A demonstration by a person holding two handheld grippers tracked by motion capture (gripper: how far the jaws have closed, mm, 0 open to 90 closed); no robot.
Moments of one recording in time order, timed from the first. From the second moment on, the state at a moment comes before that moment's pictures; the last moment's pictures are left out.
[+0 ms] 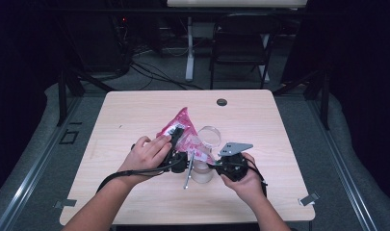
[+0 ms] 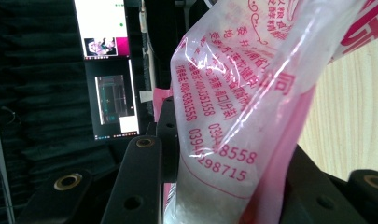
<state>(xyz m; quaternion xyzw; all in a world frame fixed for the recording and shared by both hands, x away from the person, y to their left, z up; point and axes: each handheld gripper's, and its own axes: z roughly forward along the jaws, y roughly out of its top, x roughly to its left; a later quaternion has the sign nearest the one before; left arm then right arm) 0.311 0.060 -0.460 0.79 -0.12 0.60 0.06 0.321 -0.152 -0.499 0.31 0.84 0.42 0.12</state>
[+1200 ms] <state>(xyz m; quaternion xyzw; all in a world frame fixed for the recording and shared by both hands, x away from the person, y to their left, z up) 0.315 0.066 -0.454 0.79 -0.13 0.59 0.05 0.319 -0.151 -0.497 0.29 0.85 0.42 0.11</state>
